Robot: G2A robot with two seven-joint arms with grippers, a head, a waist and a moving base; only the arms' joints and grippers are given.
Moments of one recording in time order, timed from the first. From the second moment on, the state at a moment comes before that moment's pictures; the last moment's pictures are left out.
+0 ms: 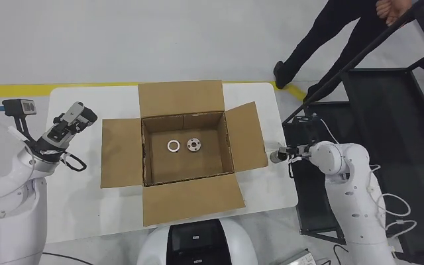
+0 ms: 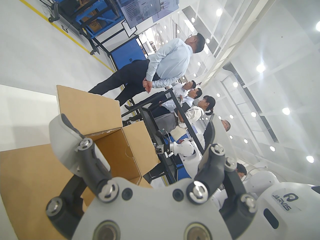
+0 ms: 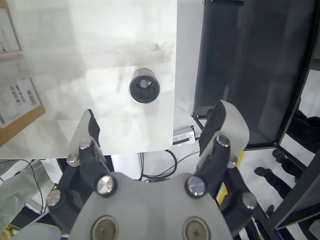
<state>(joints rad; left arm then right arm) 1.40 -1.08 -1.76 -1.71 -0.27 -0.41 -0.77 -1.44 -1.13 1.69 -1.85 -1.08 0.08 1.27</state>
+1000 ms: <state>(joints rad) 1.40 -1.08 -1.76 -1.71 -0.27 -0.41 -0.77 -1.30 -1.14 1.47 -2.12 -0.68 0.07 1.21</state>
